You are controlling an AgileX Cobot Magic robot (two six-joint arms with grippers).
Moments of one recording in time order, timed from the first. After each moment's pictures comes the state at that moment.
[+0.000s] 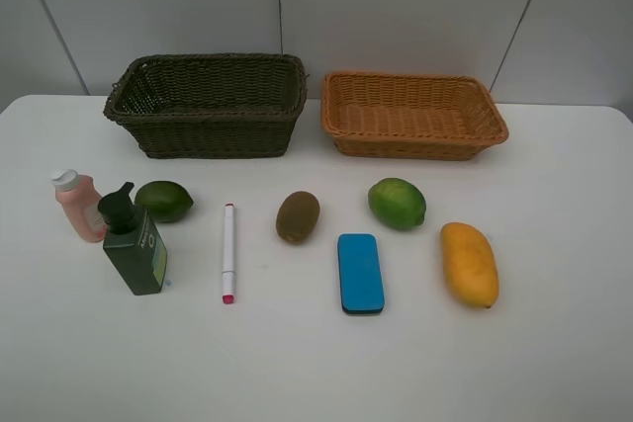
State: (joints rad) left arm -0.07 0.00 -0.50 0.00 1.06 0.00; right arm 0.03 0.35 -0.61 0.01 0.92 0.01
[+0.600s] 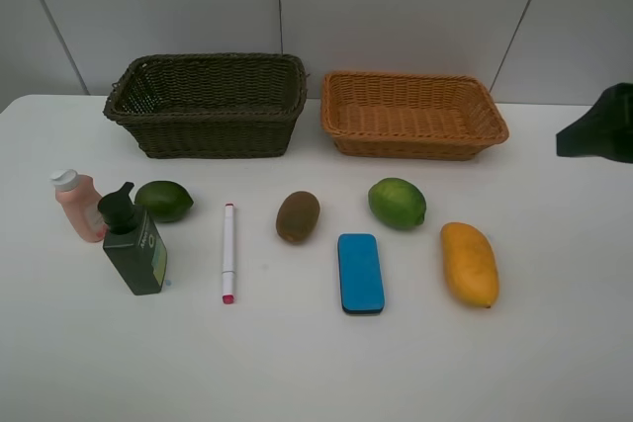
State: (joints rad) left arm -0.07 0.00 -0.50 0.00 1.06 0.00; right arm 0.03 0.97 -0.69 0.17 0.75 -0.07
